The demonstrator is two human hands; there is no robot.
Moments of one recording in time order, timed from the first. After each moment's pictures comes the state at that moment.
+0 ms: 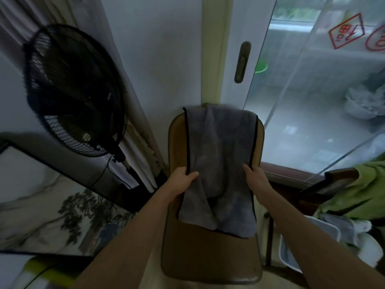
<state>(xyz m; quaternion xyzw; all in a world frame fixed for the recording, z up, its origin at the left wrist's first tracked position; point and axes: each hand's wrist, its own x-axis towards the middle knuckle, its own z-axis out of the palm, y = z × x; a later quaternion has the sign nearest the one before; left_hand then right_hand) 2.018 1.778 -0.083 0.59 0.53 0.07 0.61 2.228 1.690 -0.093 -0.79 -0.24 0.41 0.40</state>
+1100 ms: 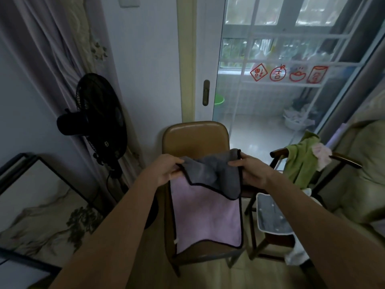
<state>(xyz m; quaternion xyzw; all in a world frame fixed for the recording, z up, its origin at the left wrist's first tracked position) 1.911 1.646 0.074 0.45 0.47 0.18 0.74 2.131 1.513 0.051 -0.58 -0.21 0.55 0.56</state>
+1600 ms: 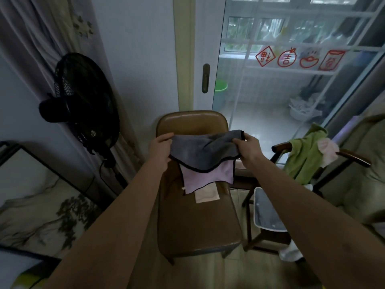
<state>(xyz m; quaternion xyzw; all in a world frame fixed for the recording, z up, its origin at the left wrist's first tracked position) 1.970 1.684 0.042 0.43 0.52 0.36 0.64 2.176 1.569 0.031 -0.72 -0.19 0.31 0.59</state>
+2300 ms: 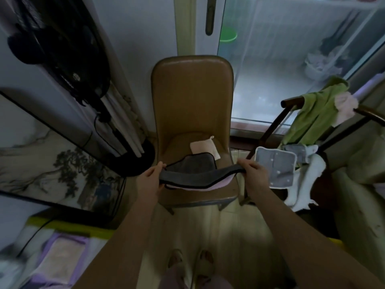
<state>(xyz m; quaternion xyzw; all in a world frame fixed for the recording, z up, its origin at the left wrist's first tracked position) 1.886 1.553 -0.118 0.36 0.63 0.31 0.61 2.125 1.436 -0.132 -0.72 -0.03 0.34 0.60</state>
